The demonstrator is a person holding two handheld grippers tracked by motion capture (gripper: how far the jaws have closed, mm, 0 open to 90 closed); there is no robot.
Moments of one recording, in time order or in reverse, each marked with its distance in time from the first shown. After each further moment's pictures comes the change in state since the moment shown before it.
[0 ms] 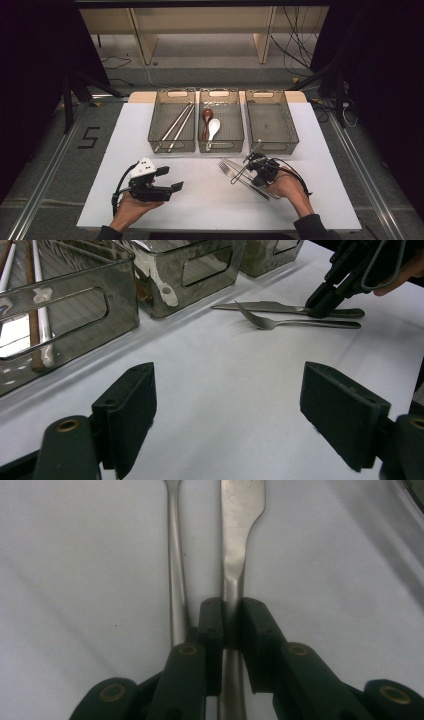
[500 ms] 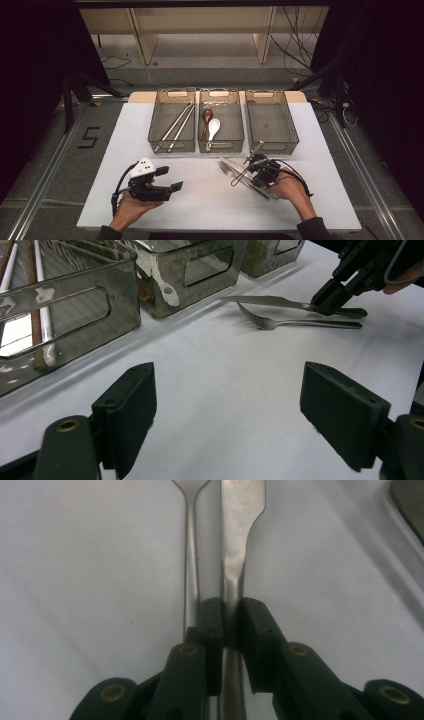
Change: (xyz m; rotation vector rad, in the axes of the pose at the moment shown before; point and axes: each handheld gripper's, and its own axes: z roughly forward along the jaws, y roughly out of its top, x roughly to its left) left arm 0.001 0.000 0.000 -0.004 0.003 -0.003; right arm 0.006 -0.005 -0.009 -0.056 -0.002 -0.031
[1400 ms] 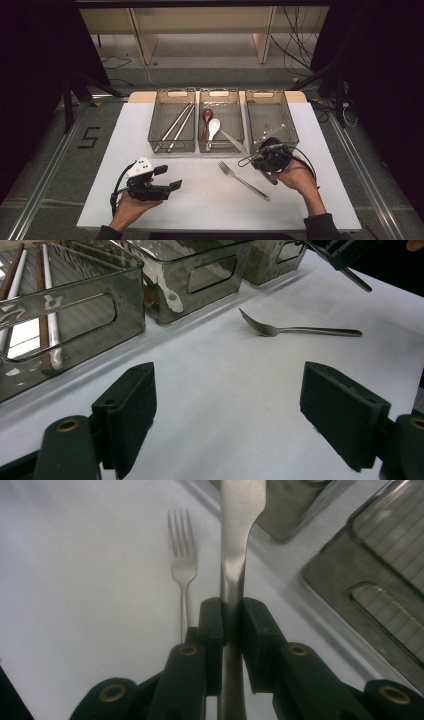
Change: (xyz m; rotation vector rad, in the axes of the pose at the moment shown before) left arm 0.002 0.000 -0.003 -0.033 0.008 -0.016; right arm -0.023 0.001 -0.055 -0.275 0.038 0.076
